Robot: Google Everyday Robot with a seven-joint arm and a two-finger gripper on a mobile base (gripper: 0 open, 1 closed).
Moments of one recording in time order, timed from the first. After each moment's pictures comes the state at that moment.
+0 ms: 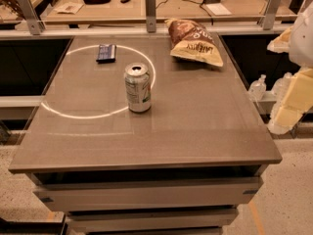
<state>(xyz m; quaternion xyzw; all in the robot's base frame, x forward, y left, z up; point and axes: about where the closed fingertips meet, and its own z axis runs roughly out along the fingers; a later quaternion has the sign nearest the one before) 0.438 -0.216 0.977 -0.60 0.78 -0.04 0.16</state>
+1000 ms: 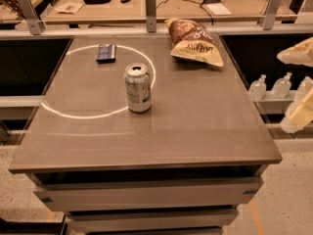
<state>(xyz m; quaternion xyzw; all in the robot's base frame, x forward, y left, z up) 0.449 -0.247 0.956 -0.57 0.78 0.09 0.24</state>
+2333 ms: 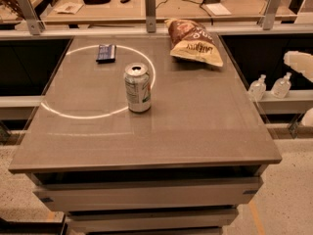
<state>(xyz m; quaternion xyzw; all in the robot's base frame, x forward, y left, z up) 0.446 -0.253 0.980 -0.44 0.60 0.39 0.54</state>
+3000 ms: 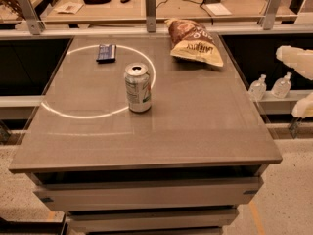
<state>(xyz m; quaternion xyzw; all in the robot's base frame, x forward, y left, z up) 0.448 -0.233 0.995 -0.42 0.60 0.40 0.54</state>
